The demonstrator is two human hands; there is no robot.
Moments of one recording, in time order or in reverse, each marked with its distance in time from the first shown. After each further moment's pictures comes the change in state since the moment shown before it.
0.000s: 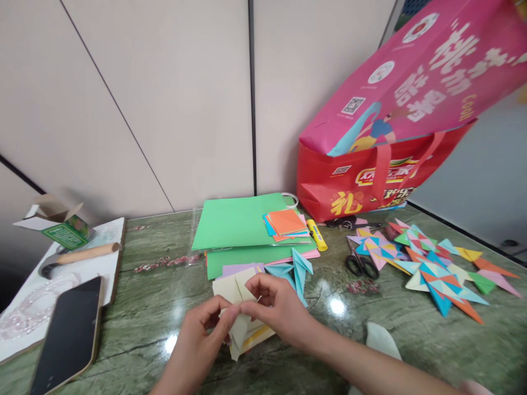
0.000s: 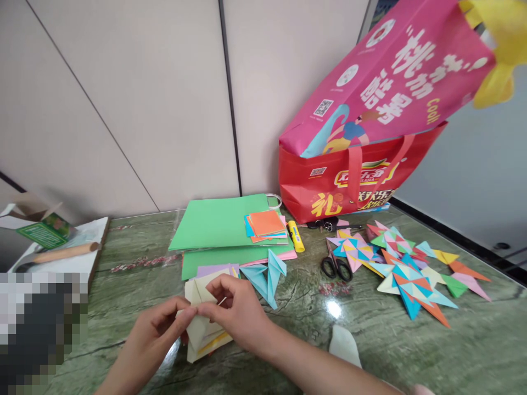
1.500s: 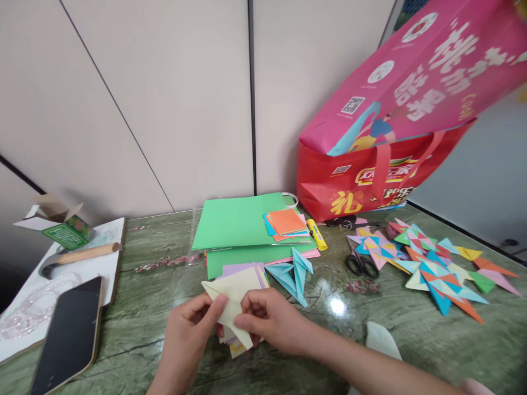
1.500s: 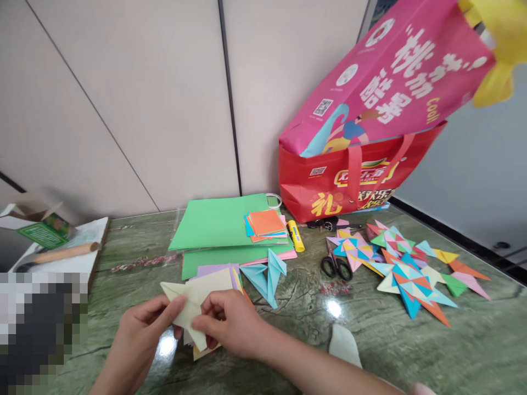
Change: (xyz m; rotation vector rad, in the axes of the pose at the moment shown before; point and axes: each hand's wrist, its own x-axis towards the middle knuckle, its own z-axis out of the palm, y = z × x) left_hand 0.000 -0.012 -0.003 -0.307 0.196 -0.078; right_hand -0.005 0.005 0.006 0.013 -0.231 0.230
